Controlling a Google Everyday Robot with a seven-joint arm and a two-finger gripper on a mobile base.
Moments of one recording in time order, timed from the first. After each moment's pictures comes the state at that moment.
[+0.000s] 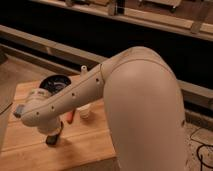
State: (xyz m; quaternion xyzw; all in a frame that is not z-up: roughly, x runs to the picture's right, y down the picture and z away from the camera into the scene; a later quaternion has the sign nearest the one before) arm -0.247 0.213 0.695 -0.27 0.12 0.49 0.82
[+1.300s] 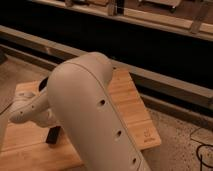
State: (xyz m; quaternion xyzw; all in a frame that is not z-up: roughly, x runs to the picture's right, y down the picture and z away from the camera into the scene) arm -0.260 0.200 0.777 -0.17 0.23 0.43 0.86
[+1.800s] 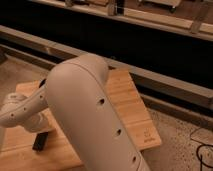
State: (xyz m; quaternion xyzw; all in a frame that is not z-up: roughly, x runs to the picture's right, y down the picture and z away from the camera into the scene) arm -0.309 0.218 0.748 -0.22 0.19 0.43 0.85
